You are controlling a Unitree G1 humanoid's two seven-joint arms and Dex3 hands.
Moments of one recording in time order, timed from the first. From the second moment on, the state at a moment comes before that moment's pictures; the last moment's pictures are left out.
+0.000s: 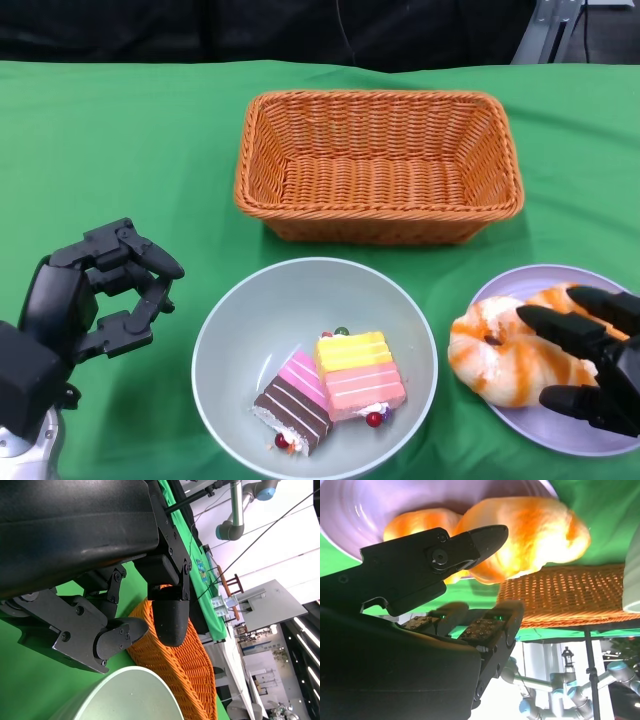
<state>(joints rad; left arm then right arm) -0.34 0.16 0.16 0.85 -0.11 -0.83 -0.30 -0.06 -0.53 0.29 0.36 -0.87 -0.44 -0.62</state>
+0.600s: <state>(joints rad) -0.34 0.17 0.16 0.85 -0.11 -0.83 -0.31 -0.04 -0.50 0.28 0.32 -0.80 -0.49 -0.62</state>
